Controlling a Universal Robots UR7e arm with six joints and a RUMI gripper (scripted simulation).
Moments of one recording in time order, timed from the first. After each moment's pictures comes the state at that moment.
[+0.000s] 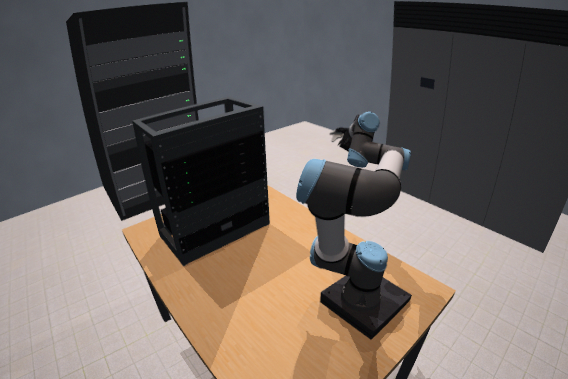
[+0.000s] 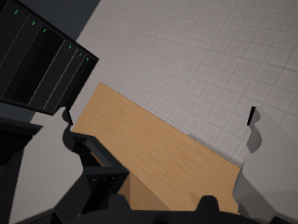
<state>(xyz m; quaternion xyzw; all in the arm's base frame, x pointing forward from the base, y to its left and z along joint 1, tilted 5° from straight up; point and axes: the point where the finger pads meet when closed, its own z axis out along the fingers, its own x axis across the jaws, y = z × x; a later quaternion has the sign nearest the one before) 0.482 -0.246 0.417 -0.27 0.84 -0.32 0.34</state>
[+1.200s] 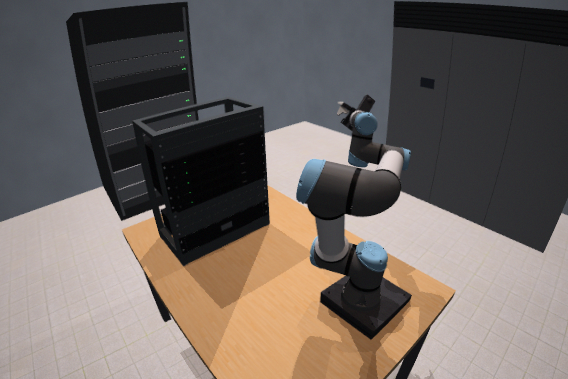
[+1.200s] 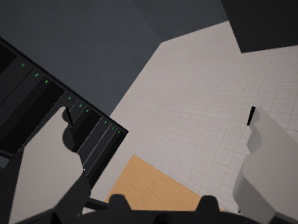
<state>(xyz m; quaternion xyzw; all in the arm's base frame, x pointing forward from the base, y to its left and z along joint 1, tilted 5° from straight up) 0.475 -0.265 0.556 -0.16 0.75 -0.45 0.45</state>
